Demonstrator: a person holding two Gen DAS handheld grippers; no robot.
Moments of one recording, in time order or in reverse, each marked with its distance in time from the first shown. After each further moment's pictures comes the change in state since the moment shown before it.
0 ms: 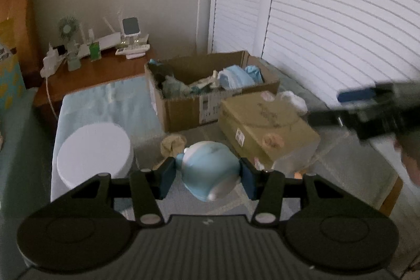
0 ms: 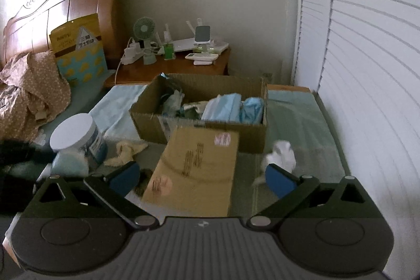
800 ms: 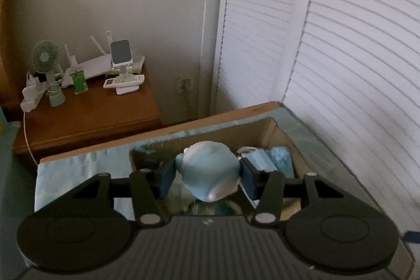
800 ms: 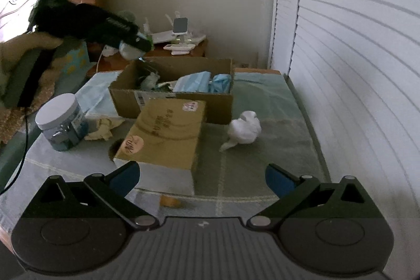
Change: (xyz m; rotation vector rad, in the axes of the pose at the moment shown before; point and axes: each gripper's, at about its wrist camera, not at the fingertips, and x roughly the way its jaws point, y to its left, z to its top) left arm 0.120 0.015 0.140 -0.031 0.002 0.017; right arm -0.025 -0.020 -0.036 0.013 0.019 -0.092
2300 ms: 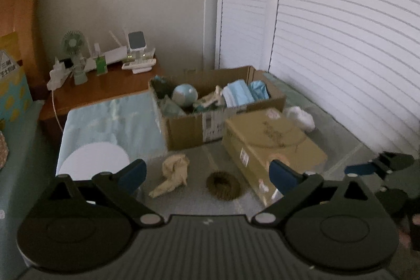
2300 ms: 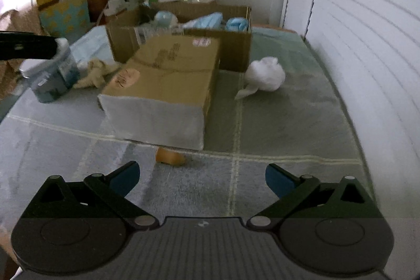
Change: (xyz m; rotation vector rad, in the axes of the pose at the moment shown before) left arm -0.111 -0.018 -0.140 0.033 -0.057 0.035; right arm 0.060 0.017 -0.040 -0.048 0.140 -0.001
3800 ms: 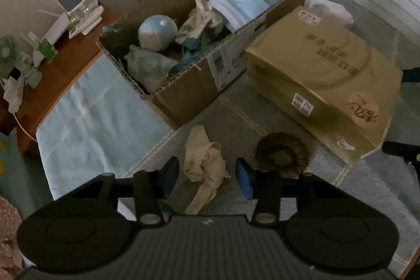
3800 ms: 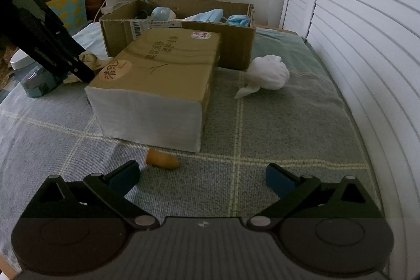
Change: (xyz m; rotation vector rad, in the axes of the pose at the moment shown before) left arm 0.131 0.014 0.030 0.417 0.463 -0.035; right arm 0.013 0.002 -0.005 -0.026 -0.025 -0.020
